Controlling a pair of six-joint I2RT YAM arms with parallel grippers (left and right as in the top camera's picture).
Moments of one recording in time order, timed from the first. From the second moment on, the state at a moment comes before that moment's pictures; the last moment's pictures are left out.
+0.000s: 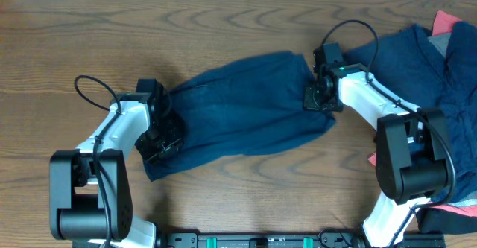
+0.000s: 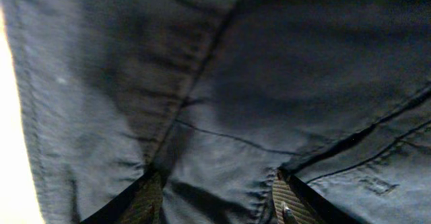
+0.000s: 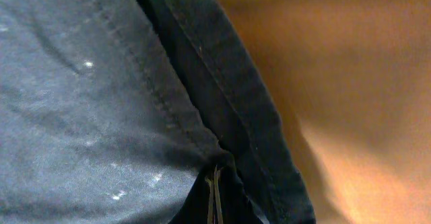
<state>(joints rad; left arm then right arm) -0.02 1.69 0.92 -0.95 0.10 -0.63 0.22 1.95 1.22 -0.67 -0.04 0.38</state>
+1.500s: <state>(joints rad) 0.11 1.69 0.95 -0.46 0.14 -0.51 0.20 1.76 1.29 -0.52 -0.20 0.55</state>
